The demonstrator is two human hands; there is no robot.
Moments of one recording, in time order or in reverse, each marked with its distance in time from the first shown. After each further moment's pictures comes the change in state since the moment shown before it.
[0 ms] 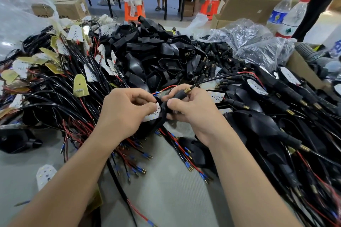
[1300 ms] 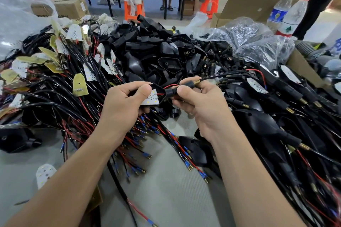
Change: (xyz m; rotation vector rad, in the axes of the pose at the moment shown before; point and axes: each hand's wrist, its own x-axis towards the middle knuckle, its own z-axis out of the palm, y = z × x) left_hand 0.001 0.005 0.006 -0.387 0.042 -0.021; right_hand -0.001 -0.009 -0.008 0.270 0.136 -0.027
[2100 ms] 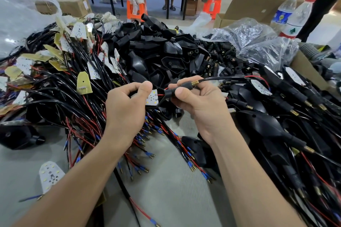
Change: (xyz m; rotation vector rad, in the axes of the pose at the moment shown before) left_hand -0.005 -0.008 0.007 0.044 0.162 -0.005; right_hand -0.004 0.003 0.005 0.013 -0.111 -0.048
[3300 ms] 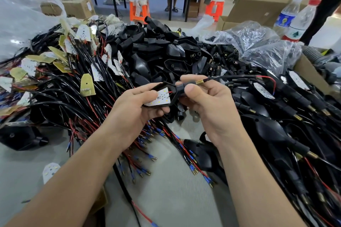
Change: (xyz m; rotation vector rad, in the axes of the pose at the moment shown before) left_hand 0.007 0.014 -0.005 -0.522 -0.387 -0.325; right_hand 0.000 -0.007 -0.005 -0.041 -0.024 -0.119
